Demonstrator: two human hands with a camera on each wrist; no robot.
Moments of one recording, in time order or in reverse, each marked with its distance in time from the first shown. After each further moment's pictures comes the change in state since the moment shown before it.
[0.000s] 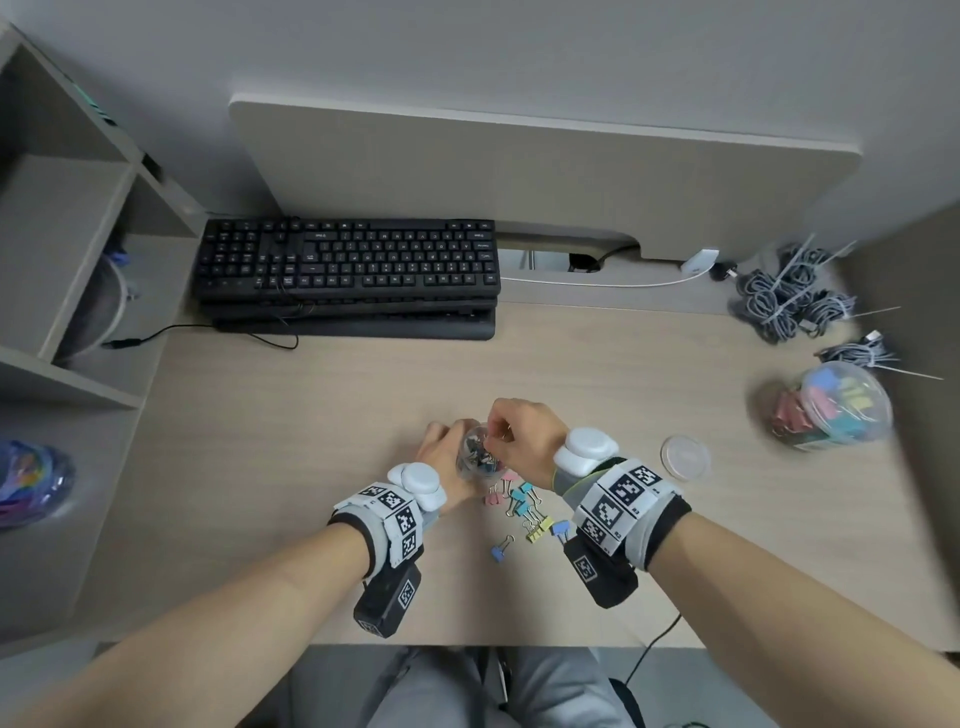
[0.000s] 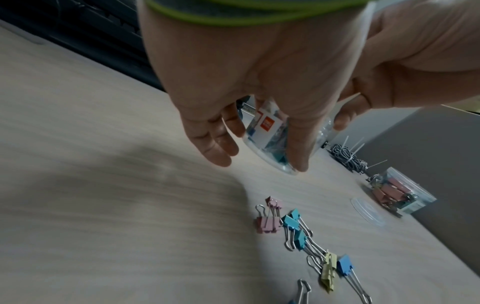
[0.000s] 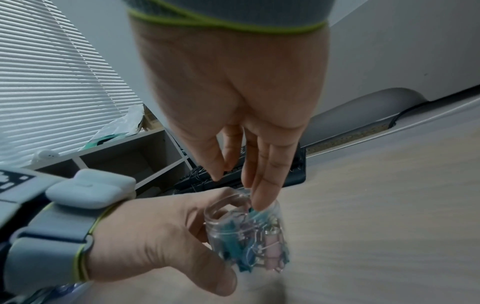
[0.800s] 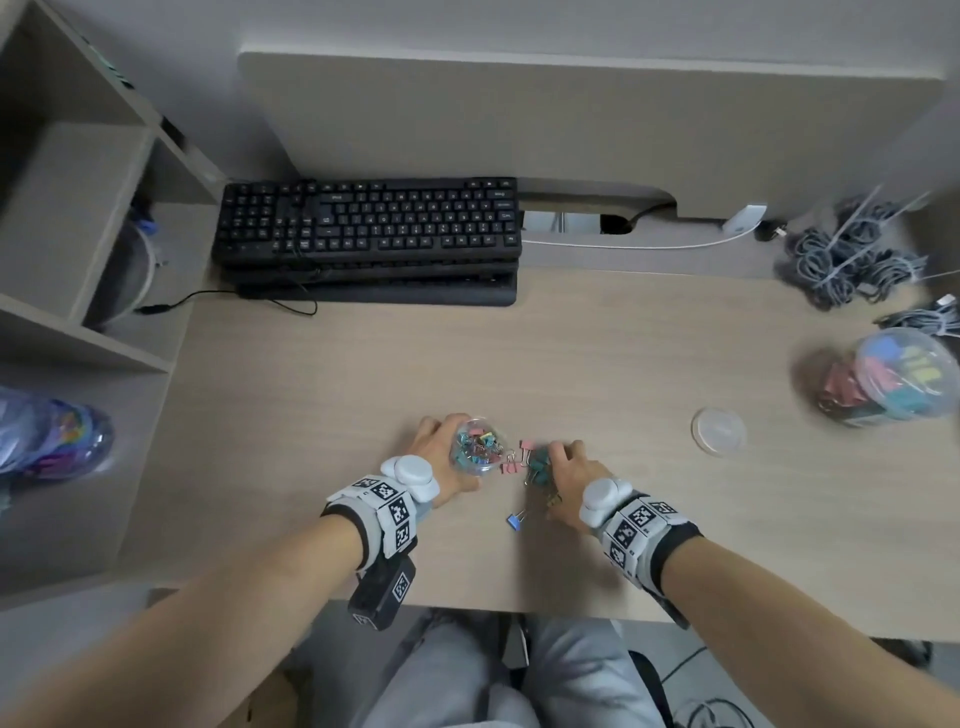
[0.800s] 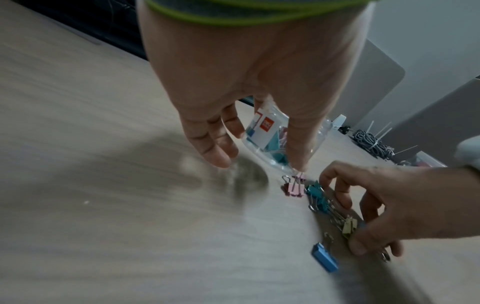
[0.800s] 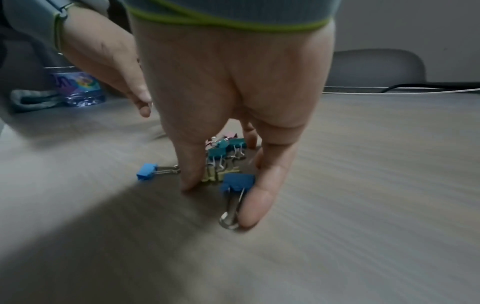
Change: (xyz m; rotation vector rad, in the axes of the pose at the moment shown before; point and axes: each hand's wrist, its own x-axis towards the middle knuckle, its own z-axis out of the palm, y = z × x) left_hand -0.020 -0.033 0.000 0.144 -0.054 -0.129; right_hand -0.035 0.079 0.075 -0.425 -0.299 0.372
